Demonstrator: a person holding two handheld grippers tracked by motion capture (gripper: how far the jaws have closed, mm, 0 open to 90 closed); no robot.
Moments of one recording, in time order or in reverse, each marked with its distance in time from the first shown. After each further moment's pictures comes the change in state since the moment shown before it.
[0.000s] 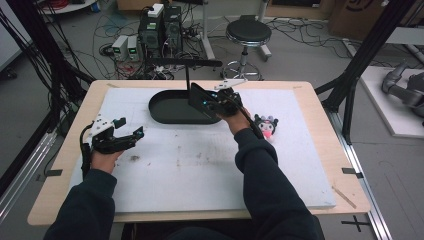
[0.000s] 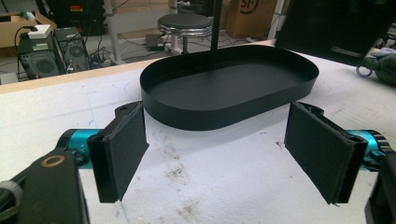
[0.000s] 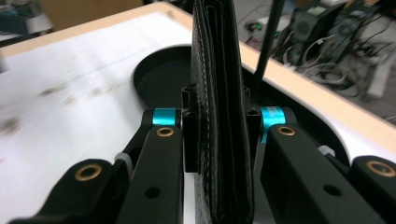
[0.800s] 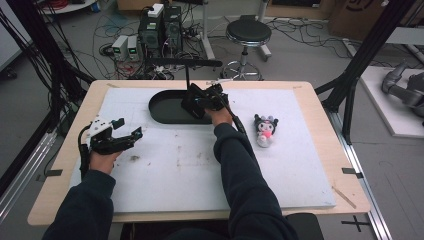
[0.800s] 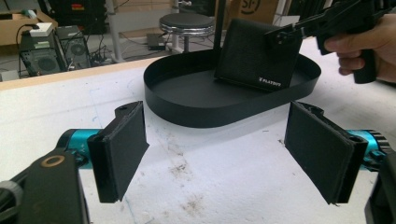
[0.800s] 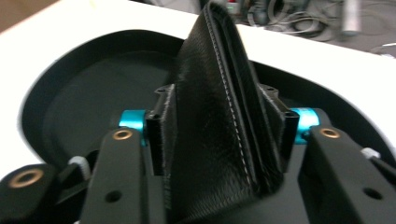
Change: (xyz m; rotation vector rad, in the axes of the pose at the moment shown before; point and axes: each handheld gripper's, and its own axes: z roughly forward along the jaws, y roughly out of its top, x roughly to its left) left arm 0.003 -0.002 -0.003 -0.003 0.007 -0.009; right arm -0.029 -0.018 0.083 0.085 -0.160 0.259
